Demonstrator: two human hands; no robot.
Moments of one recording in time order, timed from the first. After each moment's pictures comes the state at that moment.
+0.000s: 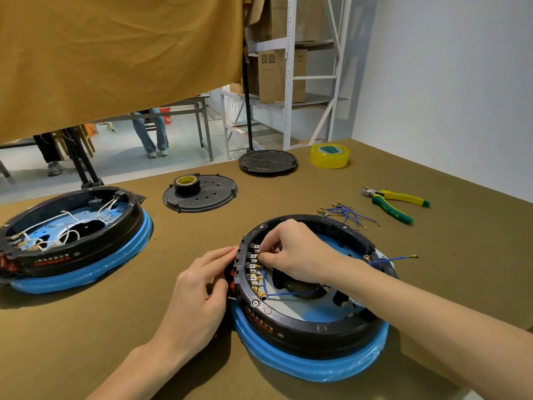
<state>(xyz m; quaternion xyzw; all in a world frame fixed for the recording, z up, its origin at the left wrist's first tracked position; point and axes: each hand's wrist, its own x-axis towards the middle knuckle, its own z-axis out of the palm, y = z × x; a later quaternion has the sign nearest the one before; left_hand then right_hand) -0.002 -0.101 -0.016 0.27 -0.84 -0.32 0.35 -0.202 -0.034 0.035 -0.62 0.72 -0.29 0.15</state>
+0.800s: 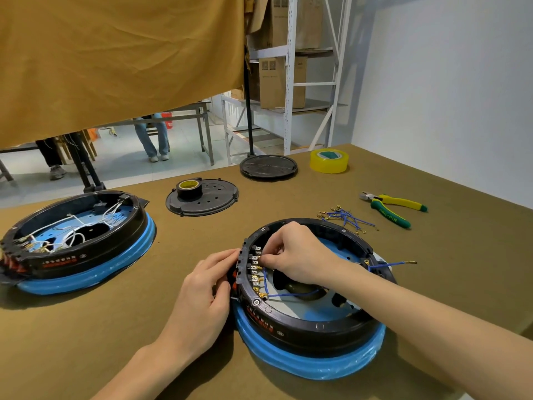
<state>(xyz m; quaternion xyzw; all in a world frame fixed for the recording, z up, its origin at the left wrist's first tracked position) -0.002 -0.100 -0.016 0.26 -0.85 -0.30 0.34 -0.204 -0.037 0.030 -0.59 0.73 -0.30 0.14</state>
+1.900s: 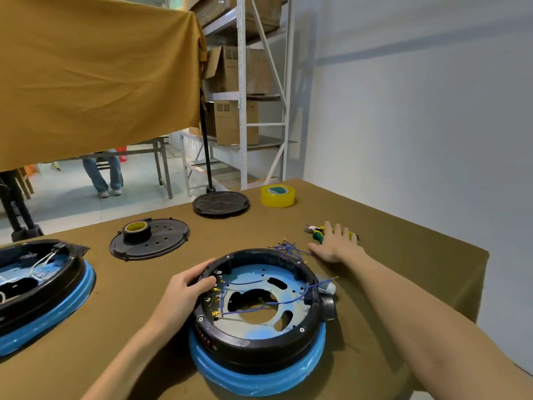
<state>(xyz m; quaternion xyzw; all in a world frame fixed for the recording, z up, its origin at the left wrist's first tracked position) -0.084 -0.133 0.006 0.27 -0.71 -0.58 0.28 -0.433 0.003 0.020 -0.29 0.95 -0.06 0.06</state>
